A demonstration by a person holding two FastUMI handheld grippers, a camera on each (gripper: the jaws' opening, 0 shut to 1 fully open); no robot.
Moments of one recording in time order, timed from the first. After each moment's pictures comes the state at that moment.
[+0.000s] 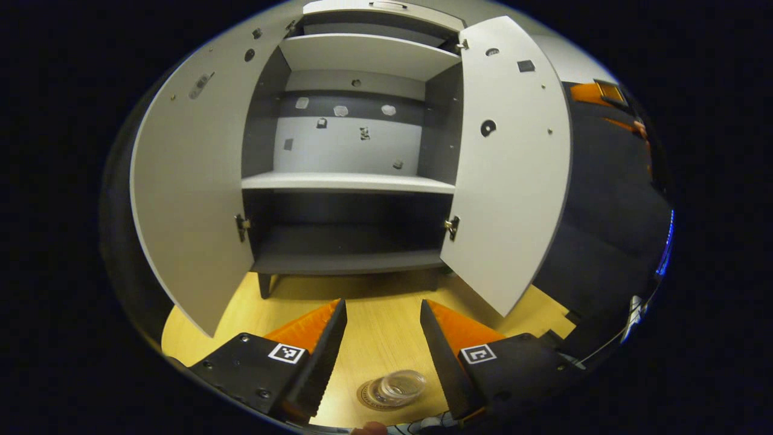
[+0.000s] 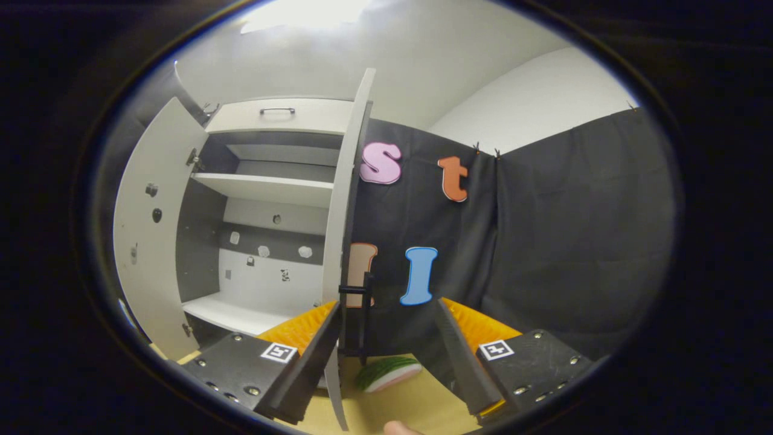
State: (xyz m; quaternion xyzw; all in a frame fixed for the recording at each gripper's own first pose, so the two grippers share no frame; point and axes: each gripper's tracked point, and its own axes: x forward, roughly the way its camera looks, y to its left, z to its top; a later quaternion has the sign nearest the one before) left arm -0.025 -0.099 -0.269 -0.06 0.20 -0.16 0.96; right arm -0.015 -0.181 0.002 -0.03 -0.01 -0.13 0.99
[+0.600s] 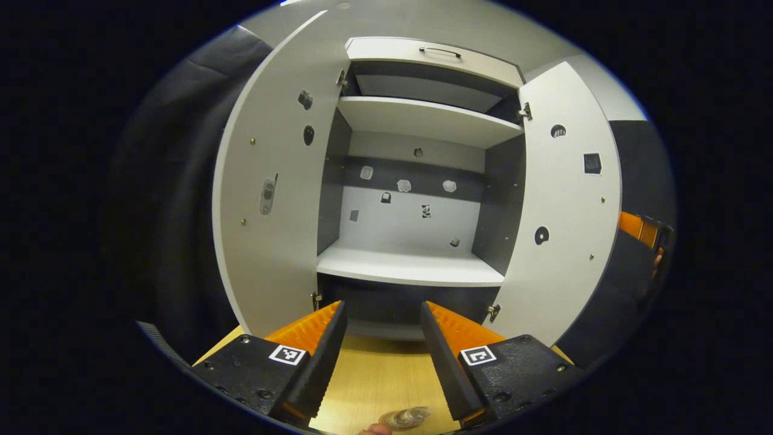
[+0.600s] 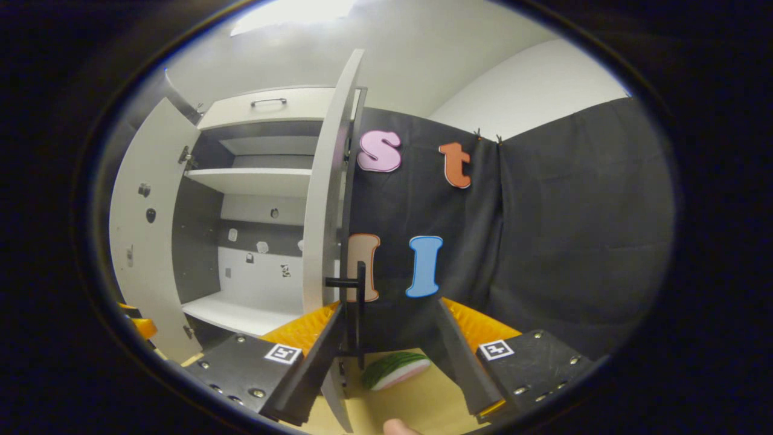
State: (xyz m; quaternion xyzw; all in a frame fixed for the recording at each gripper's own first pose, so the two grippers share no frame) left arm 0.002 -0.027 -0.133 -0.09 0.12 -0.03 0.99; right arm 0.010 -0.178 -0.018 -0.01 0.02 -0.10 0.99
